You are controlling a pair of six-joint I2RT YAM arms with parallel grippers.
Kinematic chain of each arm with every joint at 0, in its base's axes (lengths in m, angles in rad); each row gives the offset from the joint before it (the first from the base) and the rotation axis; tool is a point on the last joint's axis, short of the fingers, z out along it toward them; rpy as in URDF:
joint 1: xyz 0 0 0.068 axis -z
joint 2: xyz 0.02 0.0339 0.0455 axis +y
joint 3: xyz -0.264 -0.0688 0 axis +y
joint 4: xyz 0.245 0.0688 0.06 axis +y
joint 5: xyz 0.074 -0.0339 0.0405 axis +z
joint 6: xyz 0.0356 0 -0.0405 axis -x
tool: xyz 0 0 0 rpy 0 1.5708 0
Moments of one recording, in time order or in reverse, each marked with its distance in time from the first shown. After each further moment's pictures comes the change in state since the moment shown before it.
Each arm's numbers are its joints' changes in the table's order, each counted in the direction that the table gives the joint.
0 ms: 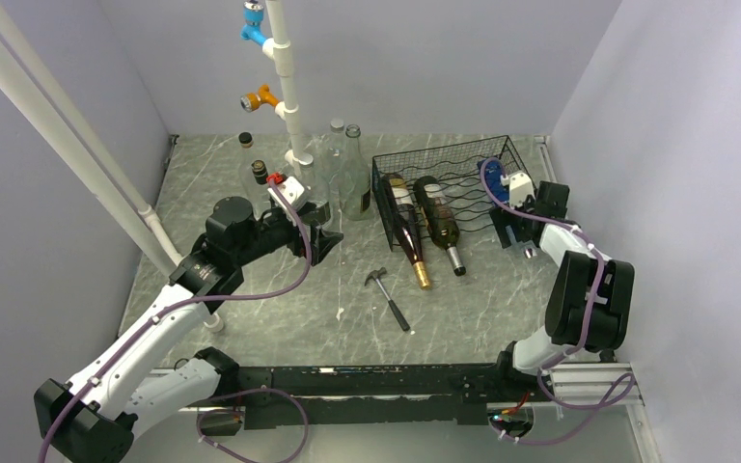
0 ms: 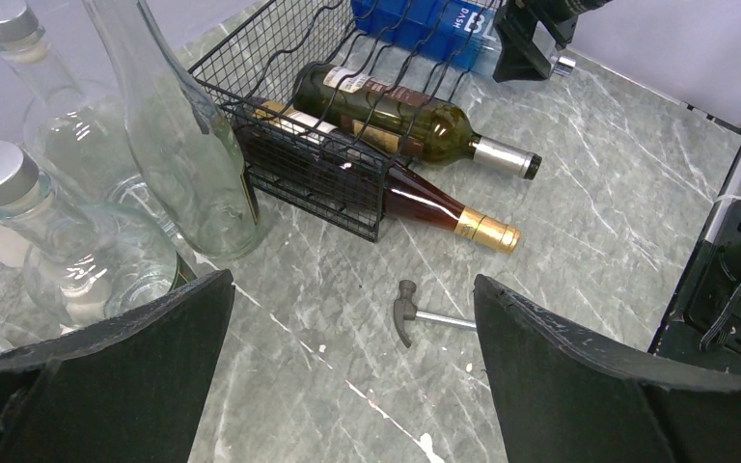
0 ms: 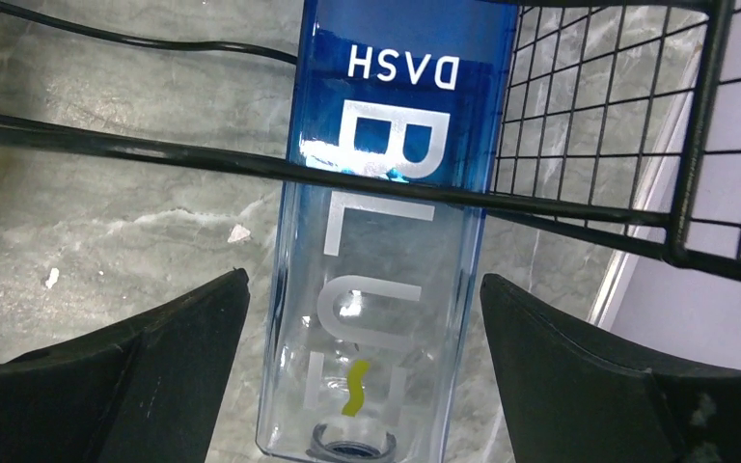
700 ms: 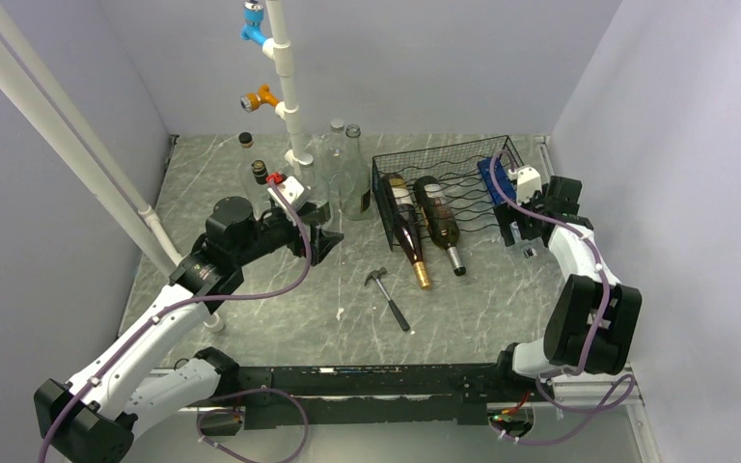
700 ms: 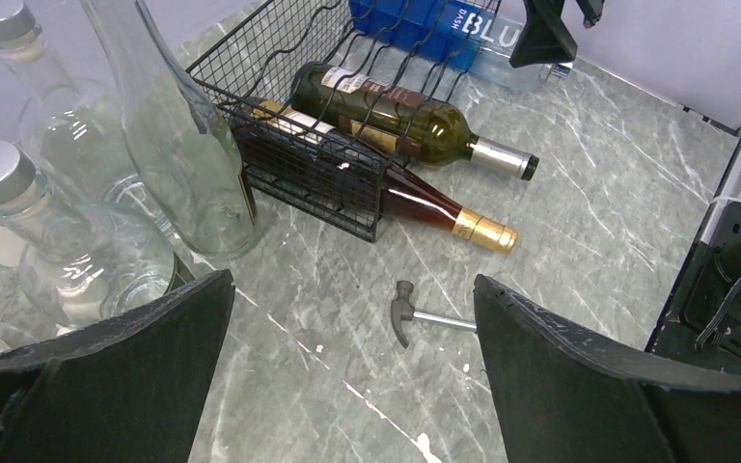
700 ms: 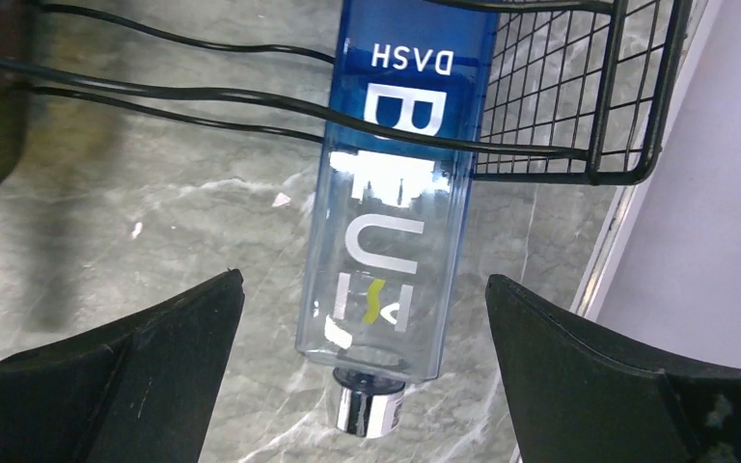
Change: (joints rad) left arm 0.000 0.000 0.000 0.000 -0.003 0.008; right arm 0.021 -0.142 -0.054 0.196 0.079 -0.011
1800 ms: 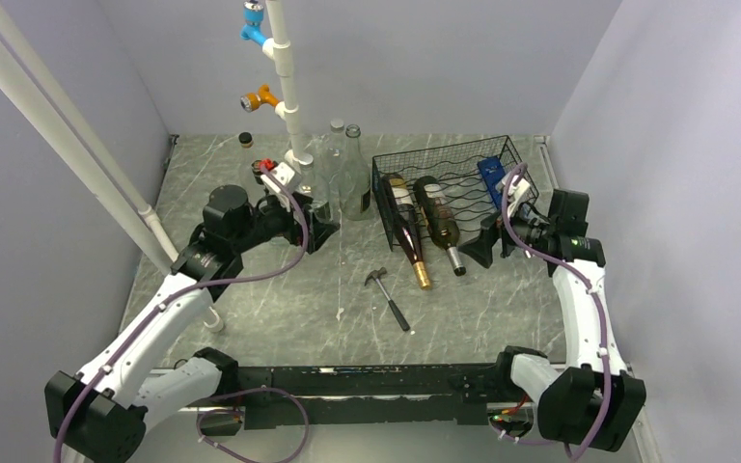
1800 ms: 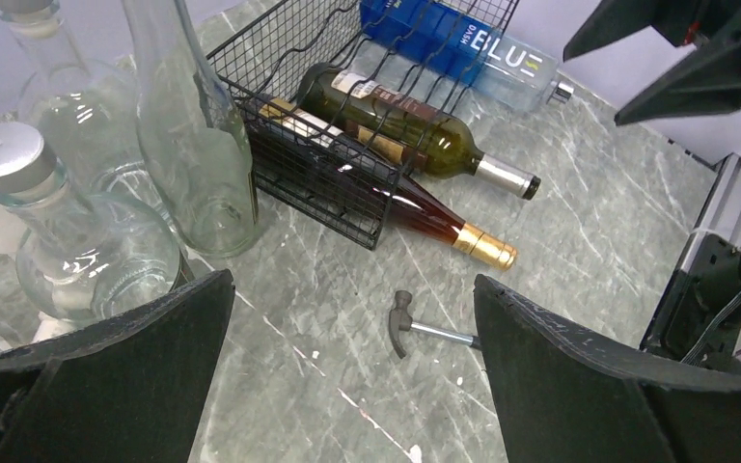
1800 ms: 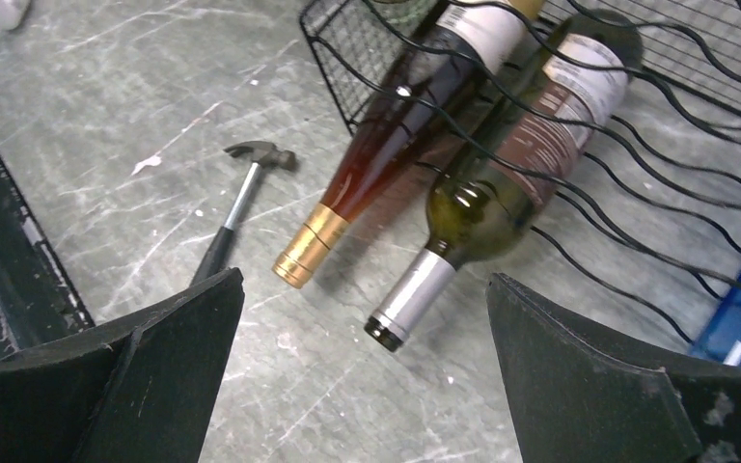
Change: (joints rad) left arm -0.112 0.072 -0.023 -0.046 -0.095 0.090; right arm -0.080 -0.366 0.026 0.286 0.693 -0.043
